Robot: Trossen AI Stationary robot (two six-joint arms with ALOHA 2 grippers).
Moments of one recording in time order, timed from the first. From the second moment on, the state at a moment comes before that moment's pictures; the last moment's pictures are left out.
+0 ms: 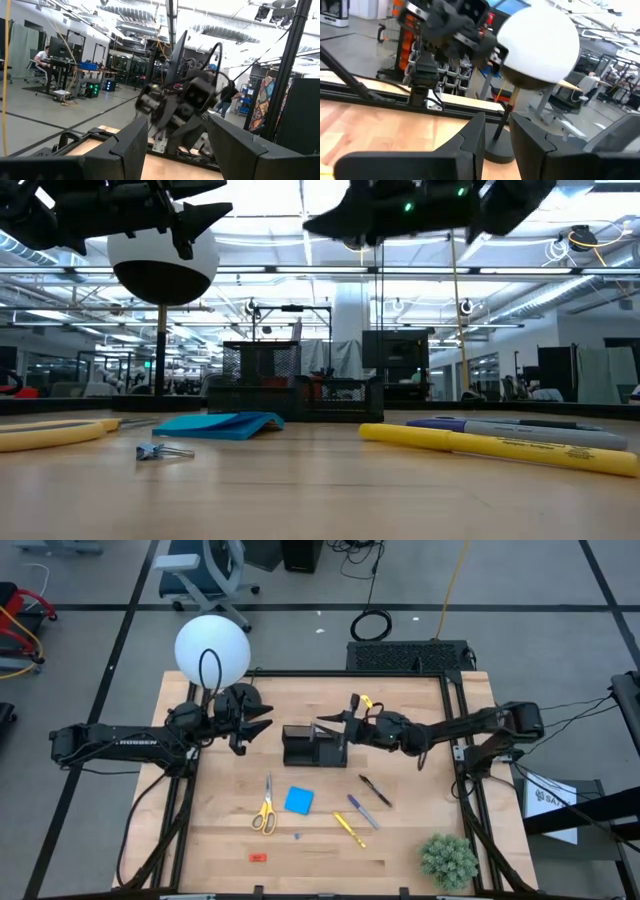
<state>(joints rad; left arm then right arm) 0.25 0.84 0.31 0.82 0.16 -0.26 -0.03 1.54 0.82 0.74 0.21 -0.30</state>
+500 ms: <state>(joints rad) 0.25 0.84 0.31 0.82 0.16 -0.26 0.11 1.31 0.82 0.41 0.47 -0.34</state>
